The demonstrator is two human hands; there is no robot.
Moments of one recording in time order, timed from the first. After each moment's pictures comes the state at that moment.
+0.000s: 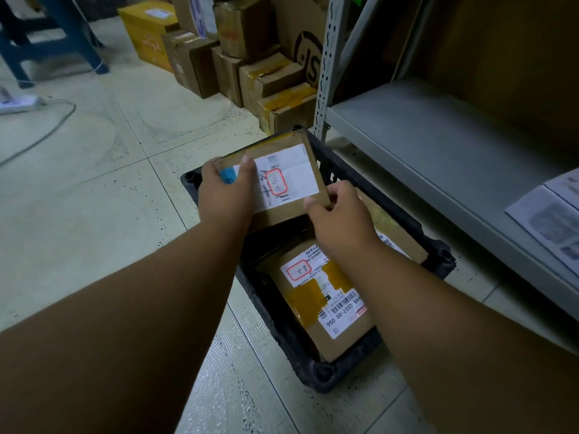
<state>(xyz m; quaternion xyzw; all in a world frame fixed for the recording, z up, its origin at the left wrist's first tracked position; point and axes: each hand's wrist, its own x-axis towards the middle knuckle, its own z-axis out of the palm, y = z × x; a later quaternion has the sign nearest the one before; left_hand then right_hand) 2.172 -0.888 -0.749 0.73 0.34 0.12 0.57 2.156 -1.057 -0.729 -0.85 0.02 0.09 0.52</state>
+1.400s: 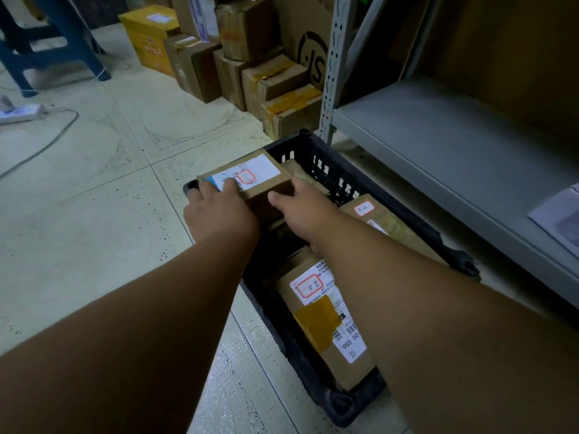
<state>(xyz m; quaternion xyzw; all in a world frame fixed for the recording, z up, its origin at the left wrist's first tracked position) 2.183 -0.870 -0.769 0.96 0.27 0.03 0.05 2.215 -0.994 -0.759 -0.78 0.00 0.24 0.57</state>
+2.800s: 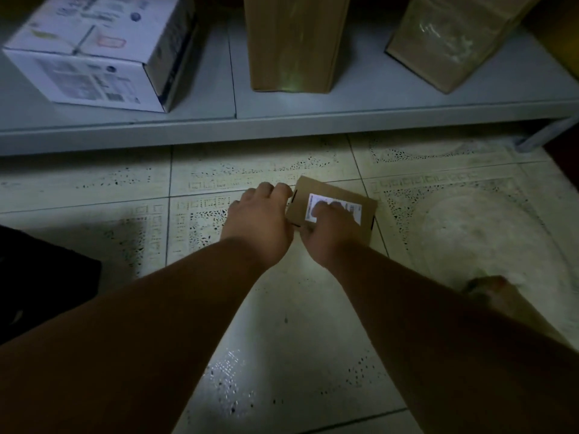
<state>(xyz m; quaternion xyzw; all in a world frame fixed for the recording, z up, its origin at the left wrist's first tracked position) 1.948 -1.397 -0.855 0.84 -0.51 -0.11 0.14 1.839 -1.485 -0.889 -0.86 0.47 0.03 0.20</state>
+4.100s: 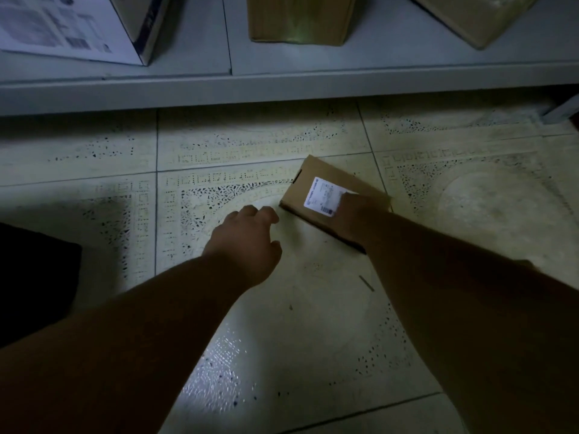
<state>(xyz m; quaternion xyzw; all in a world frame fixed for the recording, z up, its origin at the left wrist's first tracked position) 1.955 -1.364 -0.908 0.84 -0.48 -0.25 0.07 1.837 -1.530 -0.941 -0.82 0.49 0.24 0.14</state>
